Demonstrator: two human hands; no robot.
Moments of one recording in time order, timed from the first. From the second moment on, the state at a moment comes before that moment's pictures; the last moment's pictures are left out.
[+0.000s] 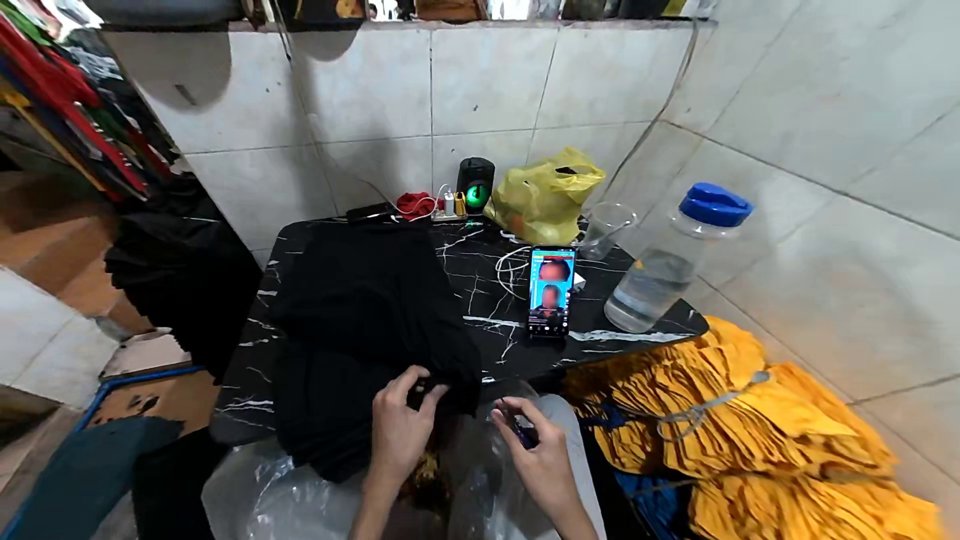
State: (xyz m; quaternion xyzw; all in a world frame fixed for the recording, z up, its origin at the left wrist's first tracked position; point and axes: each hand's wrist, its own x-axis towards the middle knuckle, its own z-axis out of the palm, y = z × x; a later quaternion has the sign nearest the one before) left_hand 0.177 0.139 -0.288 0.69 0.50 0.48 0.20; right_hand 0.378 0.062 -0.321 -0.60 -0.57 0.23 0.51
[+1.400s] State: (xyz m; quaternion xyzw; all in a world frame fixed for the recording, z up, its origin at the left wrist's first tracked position) left_hand 0.165 0.073 -0.326 0.68 0.39 0.61 0.15; right_hand 0.315 0.038 -0.302 -0.62 -0.68 -0.07 0.38
